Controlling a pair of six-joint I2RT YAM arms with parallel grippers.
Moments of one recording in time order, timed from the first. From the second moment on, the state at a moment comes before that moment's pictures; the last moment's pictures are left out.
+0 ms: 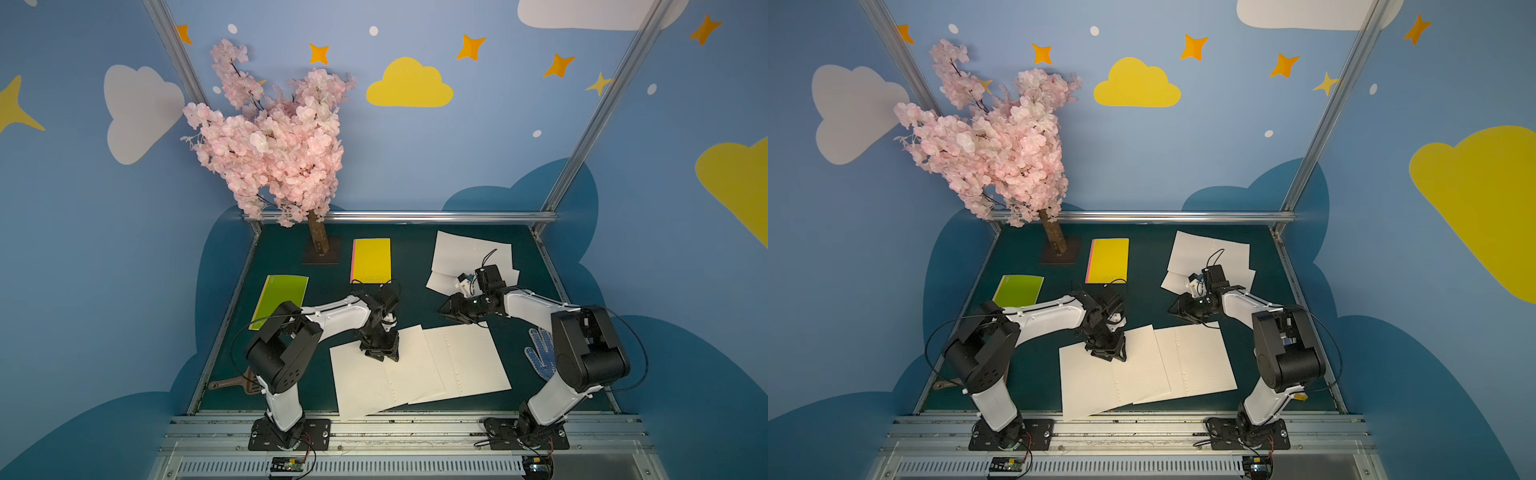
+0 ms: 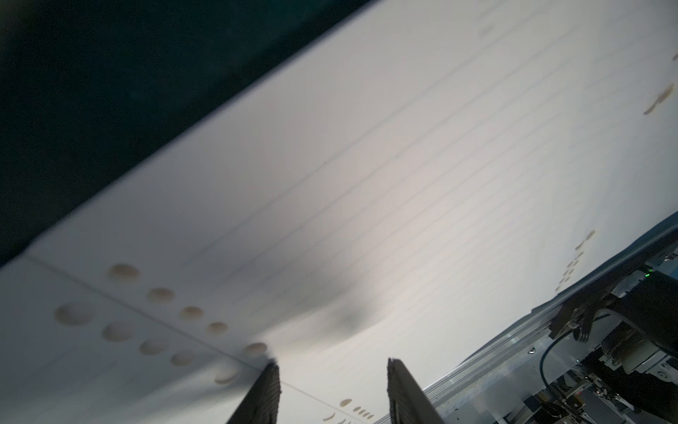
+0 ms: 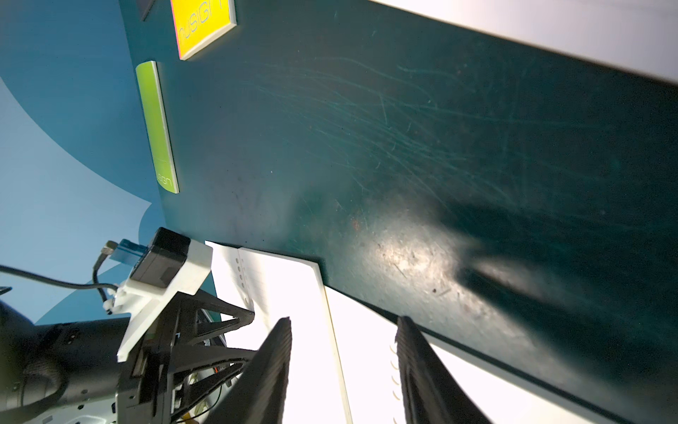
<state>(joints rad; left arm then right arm) -0.68 1.79 1.08 -0.79 0.44 -0.47 0.29 1.68 0.91 -0.35 -0.68 0.44</state>
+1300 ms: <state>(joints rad) -0.47 1.99 1.28 -0.71 0.60 -0.41 0.41 1.69 0.91 -0.34 -0.66 0.48</state>
